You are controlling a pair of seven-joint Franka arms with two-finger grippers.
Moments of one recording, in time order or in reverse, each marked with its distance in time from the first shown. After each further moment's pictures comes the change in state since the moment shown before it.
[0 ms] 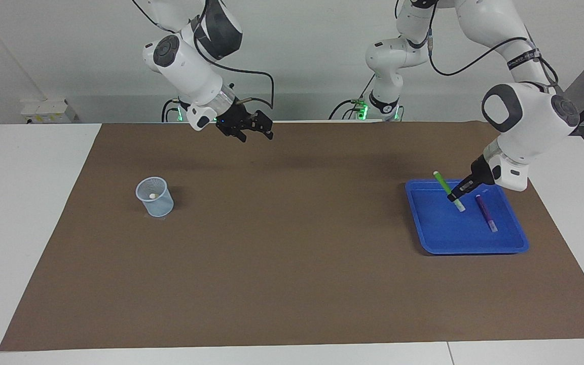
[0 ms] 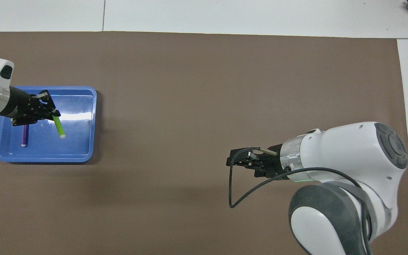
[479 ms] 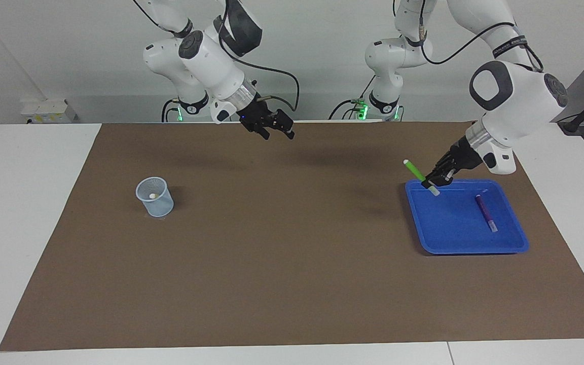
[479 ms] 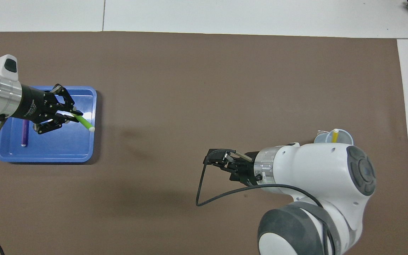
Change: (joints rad) left arm -0.093 -0.082 -0.001 -0.011 -0.163 -0.060 -0.461; right arm 0.130 0.000 0.004 -0.034 0.046 0.197 0.204
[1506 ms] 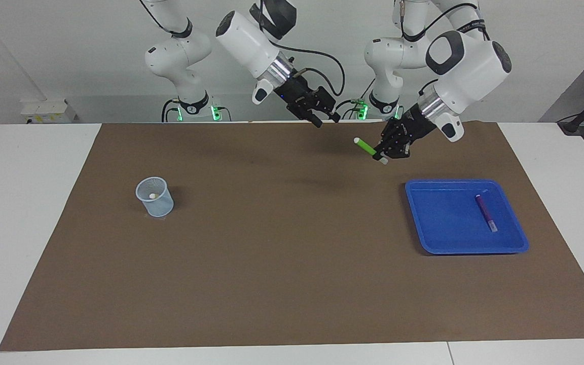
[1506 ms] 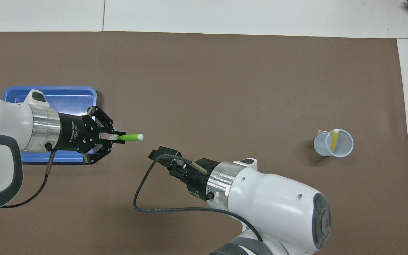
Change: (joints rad) left arm -0.180 -0.225 -0.001 -0.230 -0.196 0.108 -0.545; right arm 0.236 0.075 0.004 0.096 0.209 0.429 0.091
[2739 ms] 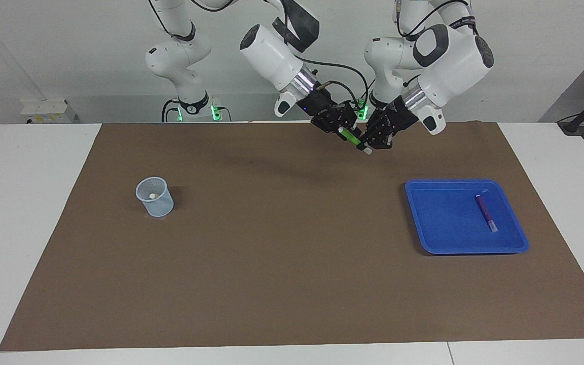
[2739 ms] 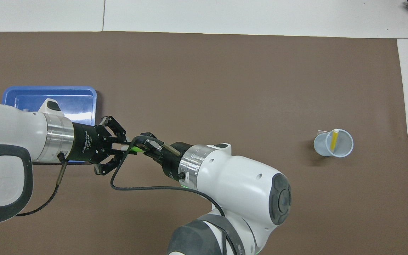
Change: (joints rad) left arm -0.046 -0.030 0.005 -0.019 -0.028 -0.036 -0.026; right arm 0.024 0.171 -0.001 0.146 0.000 0.060 0.006
